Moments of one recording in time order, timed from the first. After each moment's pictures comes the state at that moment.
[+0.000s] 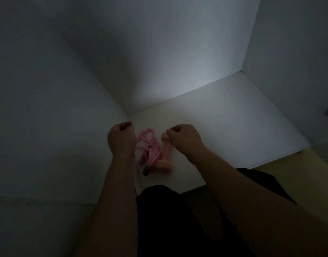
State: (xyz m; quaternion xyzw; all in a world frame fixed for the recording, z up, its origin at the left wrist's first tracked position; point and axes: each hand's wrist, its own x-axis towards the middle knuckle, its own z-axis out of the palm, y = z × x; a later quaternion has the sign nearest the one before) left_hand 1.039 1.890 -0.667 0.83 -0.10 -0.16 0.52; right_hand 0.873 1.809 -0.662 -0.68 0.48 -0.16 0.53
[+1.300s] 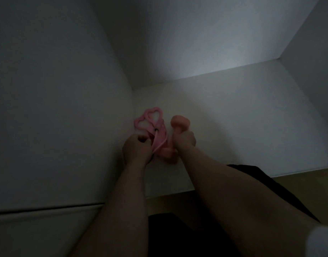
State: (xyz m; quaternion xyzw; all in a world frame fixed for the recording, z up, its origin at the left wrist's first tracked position) left_hand 1.050 1.924 -0.823 0.92 -0.11 -0.17 0.32; right_hand 0.981 1.802 -0.876 -0.53 0.66 -0.04 0.53
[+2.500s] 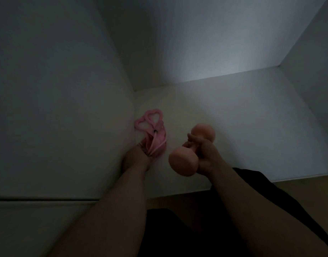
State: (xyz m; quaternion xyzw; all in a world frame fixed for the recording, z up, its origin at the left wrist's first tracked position) left_hand 1.048 1.942 -0.840 0.94 -0.19 -0.25 0.10; right_hand 0.901 1.798 -0.841 -0.06 0.39 -0.11 0.91
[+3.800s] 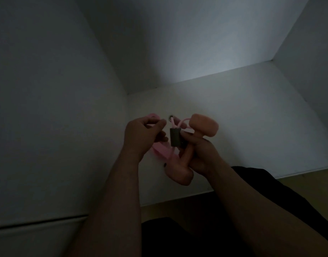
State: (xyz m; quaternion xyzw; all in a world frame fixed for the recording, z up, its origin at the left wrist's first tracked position) left_hand 1.048 1.883 -0.773 0.78 -0.21 -0.30 0.51; right_hand 0.903 1.800 -0.821 -0.21 0.32 -0.17 0.91
